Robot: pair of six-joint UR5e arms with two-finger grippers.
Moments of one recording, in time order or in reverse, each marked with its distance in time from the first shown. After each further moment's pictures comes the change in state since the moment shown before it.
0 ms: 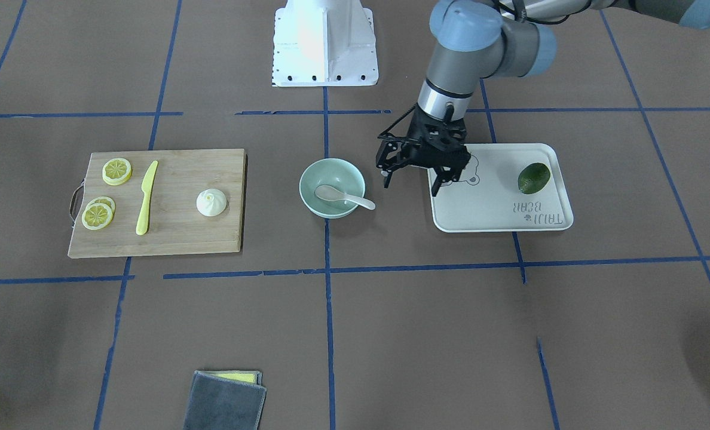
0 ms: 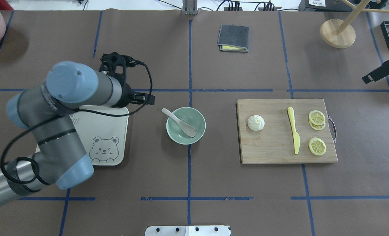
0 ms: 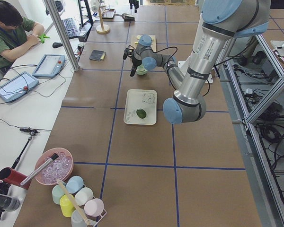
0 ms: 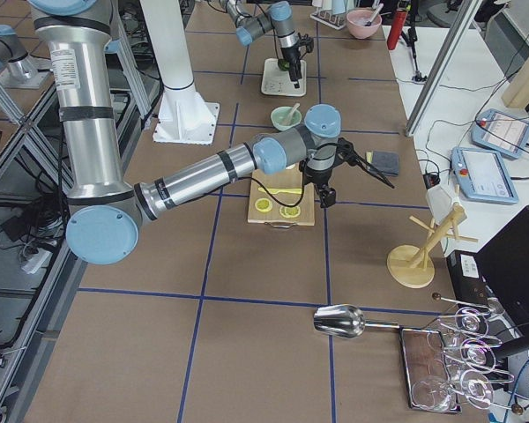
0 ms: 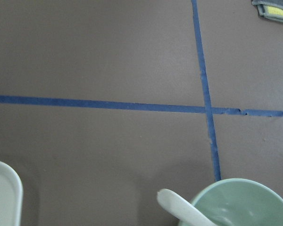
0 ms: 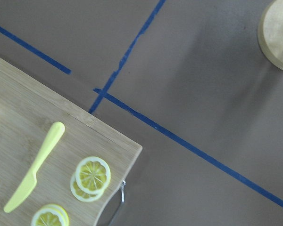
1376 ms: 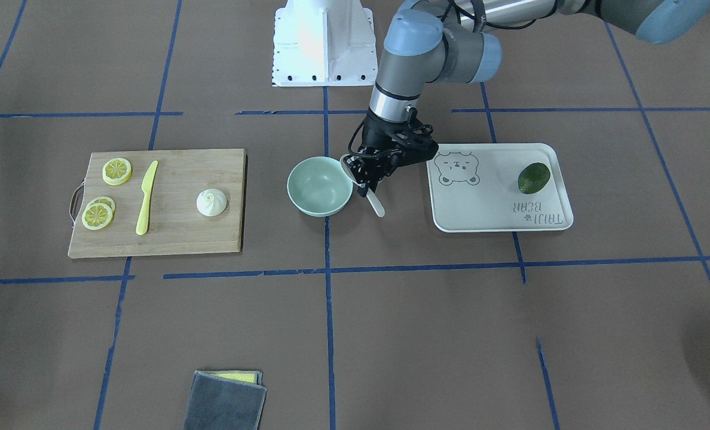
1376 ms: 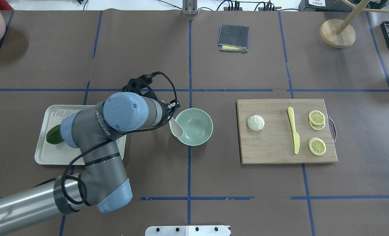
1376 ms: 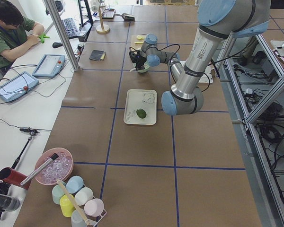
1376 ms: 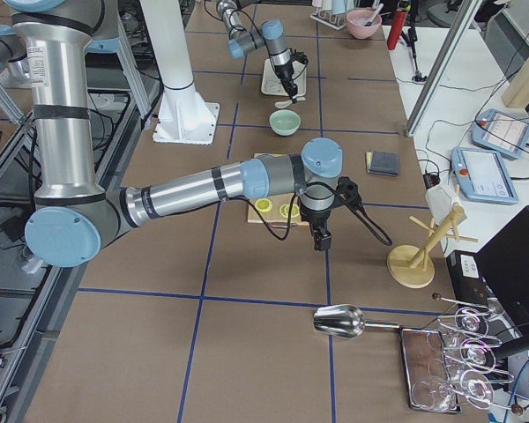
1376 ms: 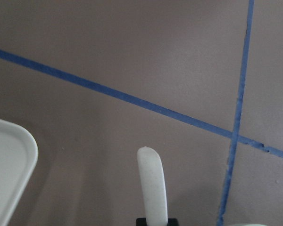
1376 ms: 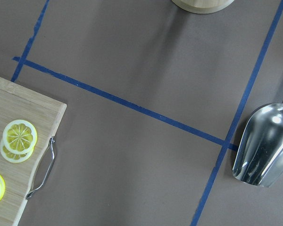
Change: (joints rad) left arm 0.228 -0.199 0.169 -0.008 0.241 -0.898; right arm 0.255 -0.090 -0.065 -0.179 0.009 -0.286
